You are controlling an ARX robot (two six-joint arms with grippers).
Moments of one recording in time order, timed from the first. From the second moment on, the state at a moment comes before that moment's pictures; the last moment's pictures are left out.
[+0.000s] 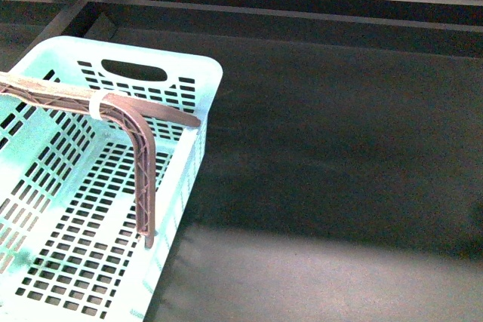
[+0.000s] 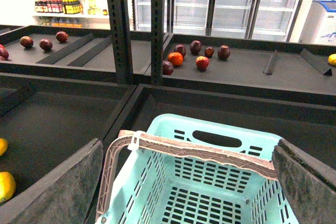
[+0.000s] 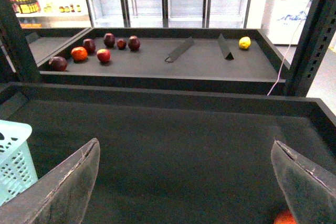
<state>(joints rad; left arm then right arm) 0.00 0.00 0.01 0.00 0.00 -0.01 0.00 0.01 0.02 0.00 0.00 0.00</state>
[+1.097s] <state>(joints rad) 0.09 1.12 0.31 0.27 0.34 -1.12 0.00 0.01 0.02 0.00 0.00 0.00</state>
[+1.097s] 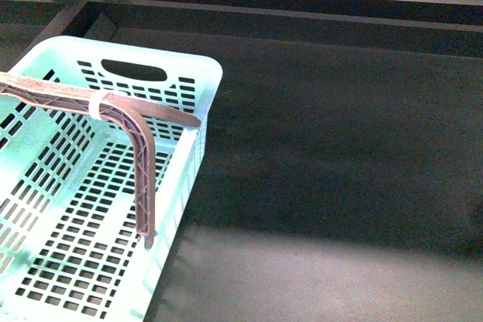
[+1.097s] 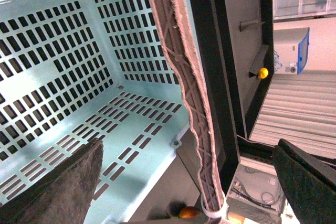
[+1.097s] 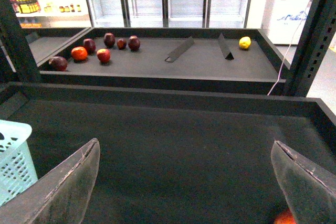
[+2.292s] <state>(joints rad) -0.01 1.56 0.61 0.29 0.29 -1.23 0.00 0.01 0.02 0.00 0.00 0.00</state>
